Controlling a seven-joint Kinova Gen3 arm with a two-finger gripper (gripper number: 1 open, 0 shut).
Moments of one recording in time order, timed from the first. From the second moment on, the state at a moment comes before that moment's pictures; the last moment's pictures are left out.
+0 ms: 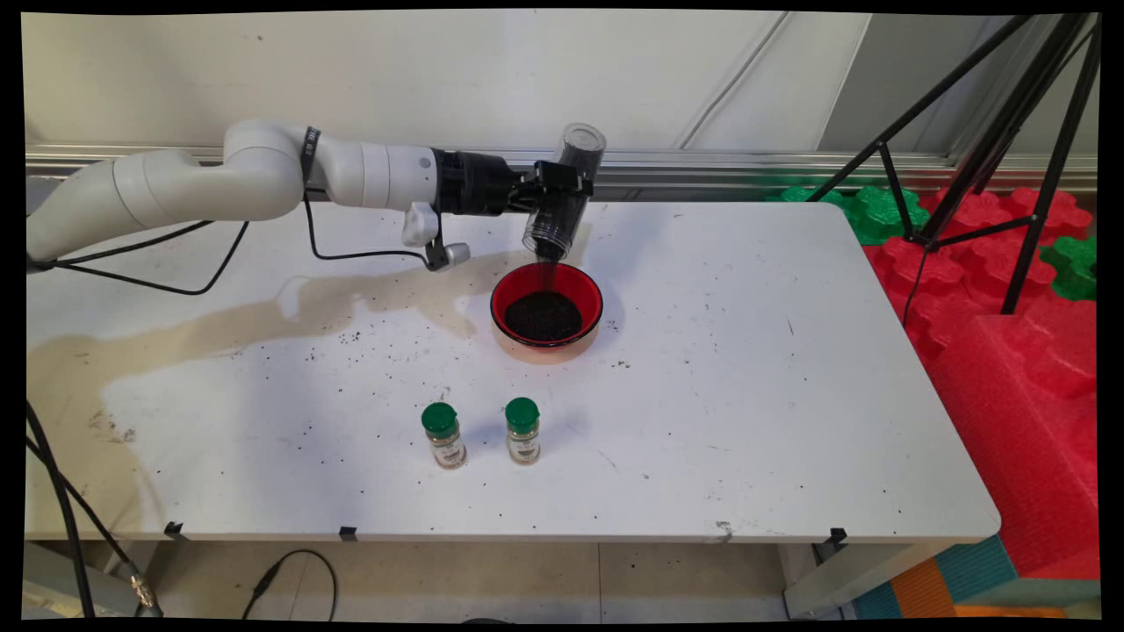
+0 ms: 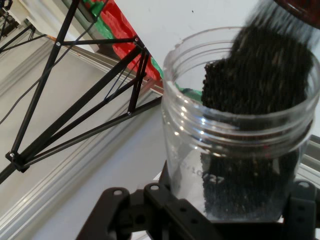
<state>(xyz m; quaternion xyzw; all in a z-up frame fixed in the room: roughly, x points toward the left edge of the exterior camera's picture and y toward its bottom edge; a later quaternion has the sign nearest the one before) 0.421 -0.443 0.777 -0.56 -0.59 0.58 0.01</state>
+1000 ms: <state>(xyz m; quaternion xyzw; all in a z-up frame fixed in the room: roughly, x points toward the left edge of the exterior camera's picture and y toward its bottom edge) 0.423 -0.444 0.777 -0.56 -0.59 0.58 0.01</state>
